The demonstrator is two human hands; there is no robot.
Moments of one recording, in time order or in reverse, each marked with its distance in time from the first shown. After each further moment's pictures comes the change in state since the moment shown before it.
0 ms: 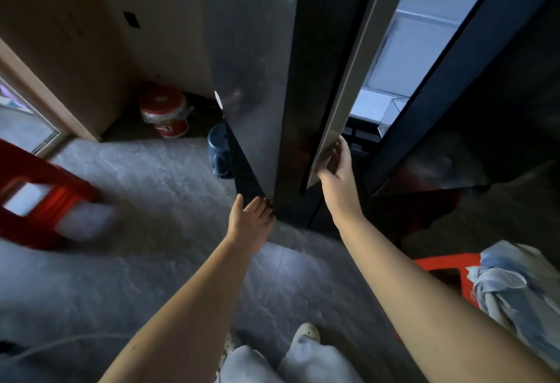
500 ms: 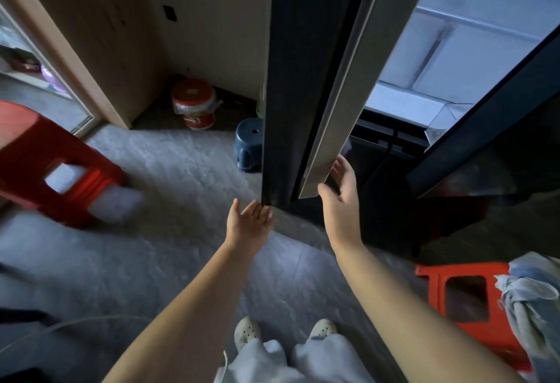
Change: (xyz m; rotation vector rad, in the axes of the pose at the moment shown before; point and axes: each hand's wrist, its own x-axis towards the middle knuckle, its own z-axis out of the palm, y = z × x) left_hand -0.053 0.067 -0.081 -0.252 0.084 0.073; right_hand -0.077 0.002 0.108 0.046 0.031 -0.059
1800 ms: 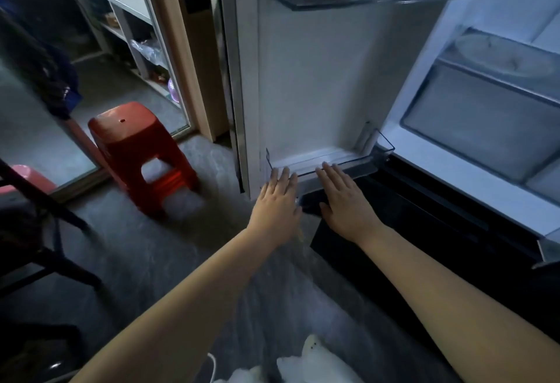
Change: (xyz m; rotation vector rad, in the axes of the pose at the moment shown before) left_hand -0.036 0.120 0.060 2.221 0.302 0.969; right_hand 0.136 0.009 0.111 -1.172 -0.727 -0.739
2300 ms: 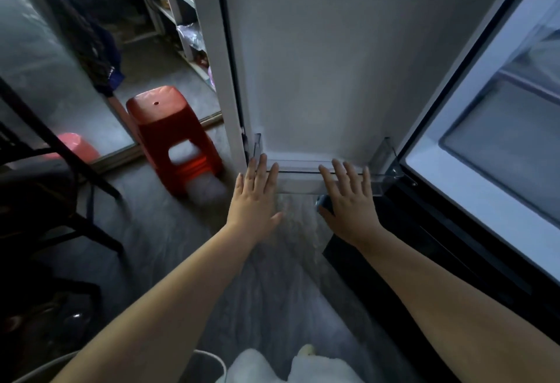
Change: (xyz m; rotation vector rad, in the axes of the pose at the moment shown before) left_hand 0.051 -0.024 0.006 0.314 -0.014 -0.270; right_hand 0.065 0.066 0.024 -0.188 0.006 -0.101
